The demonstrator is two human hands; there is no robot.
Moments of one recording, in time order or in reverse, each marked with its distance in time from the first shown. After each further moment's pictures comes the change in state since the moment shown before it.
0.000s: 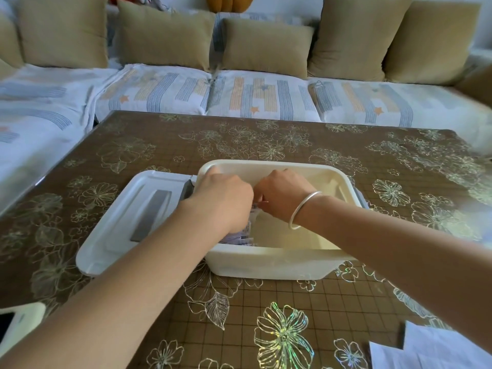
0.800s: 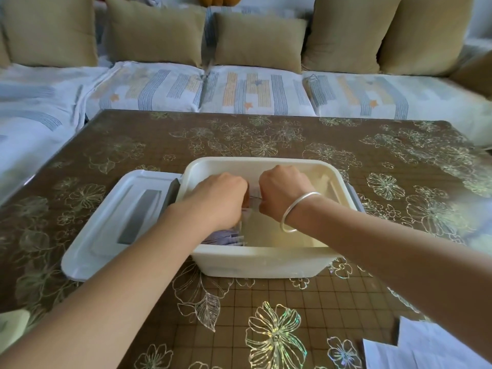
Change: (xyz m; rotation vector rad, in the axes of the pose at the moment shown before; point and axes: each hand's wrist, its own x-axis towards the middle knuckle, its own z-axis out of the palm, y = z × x) left_hand 0.018 0.001 0.018 -0.388 0.001 -0.023; right_hand -0.014 -0.004 -0.007 0.068 -0.028 0.241
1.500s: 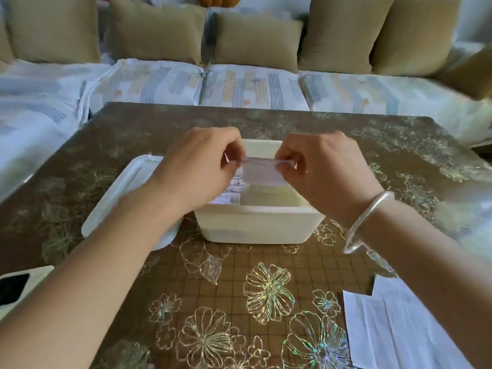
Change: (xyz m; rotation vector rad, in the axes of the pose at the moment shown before) left_hand -0.080 0.006 -0.035 -0.243 0.482 0.125; right_hand -0.101 0.013 -0.050 0.310 0.473 -0.034
